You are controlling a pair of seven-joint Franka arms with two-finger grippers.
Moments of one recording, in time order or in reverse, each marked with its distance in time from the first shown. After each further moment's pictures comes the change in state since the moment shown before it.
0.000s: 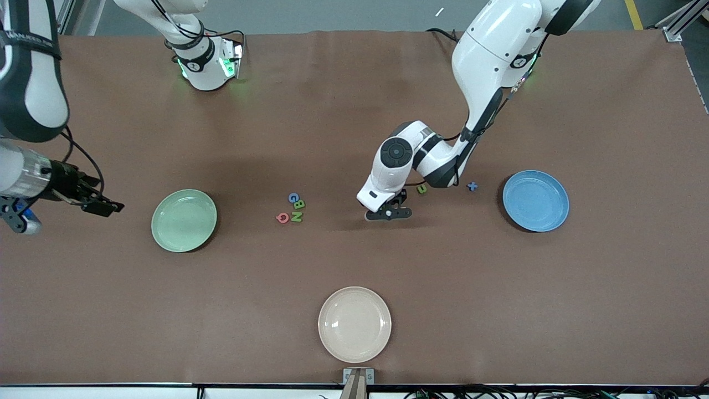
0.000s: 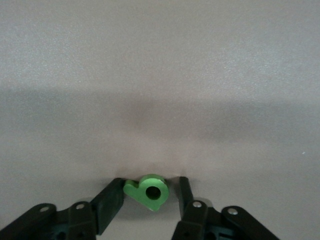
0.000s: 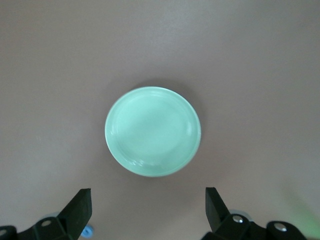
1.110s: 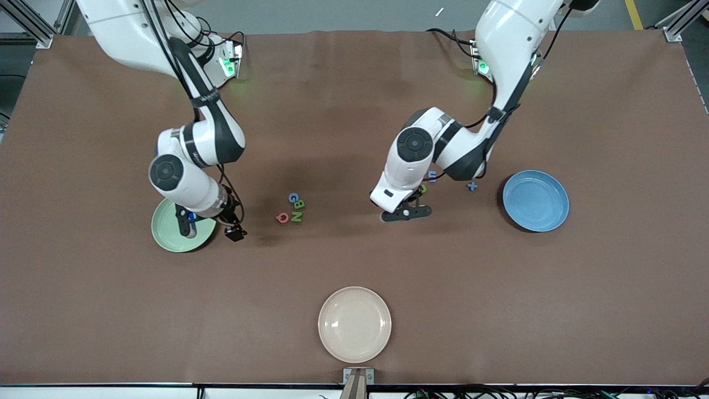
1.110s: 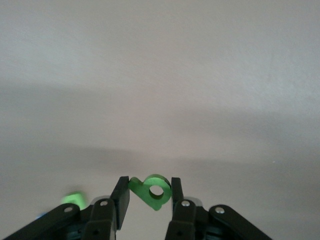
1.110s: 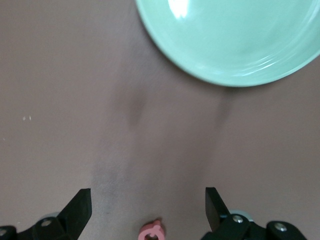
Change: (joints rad) left arm 0.087 -0.202 -0.003 0.001 -0.041 -0.238 0.045; right arm 0.430 0.278 0.007 -0.156 0.002 0.544 0.806
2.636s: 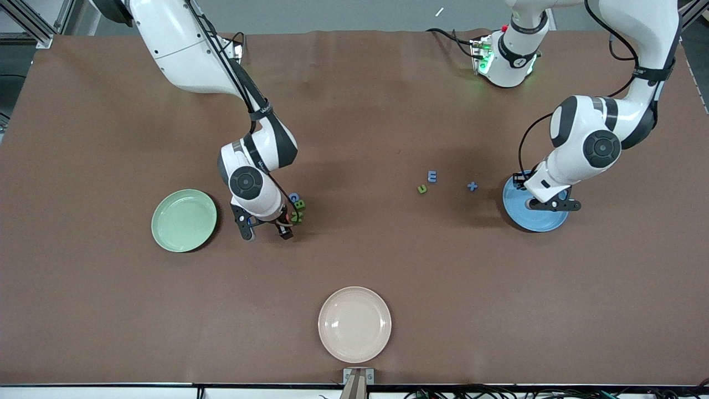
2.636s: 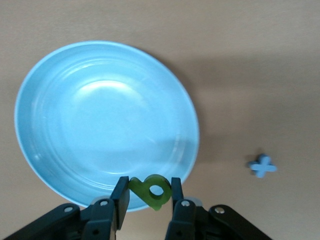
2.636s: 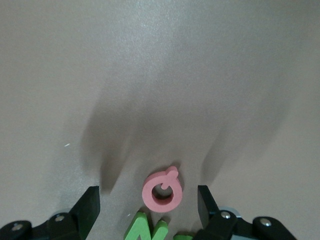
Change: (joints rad) left arm 0.586 -0.340 0.002 -0.571 0.013 0.055 0.753; right arm 0.161 0.170 0.001 0.134 -0.043 -0.007 0.116
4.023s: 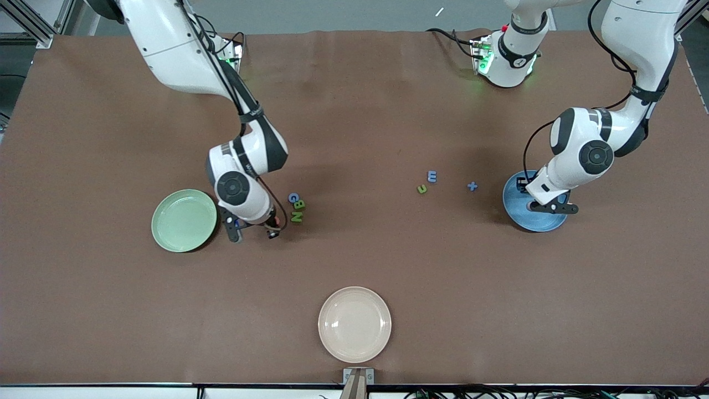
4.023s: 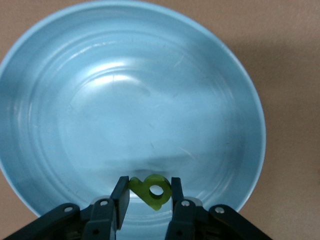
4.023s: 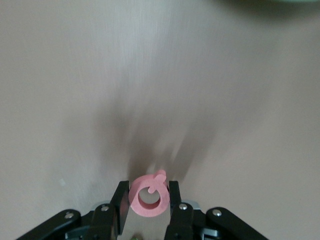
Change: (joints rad) left arm 0.064 0.113 0.000 -0.053 0.098 0.153 0.015; right arm -0.060 -0.054 -0.029 0.003 0.002 -0.106 -0.047
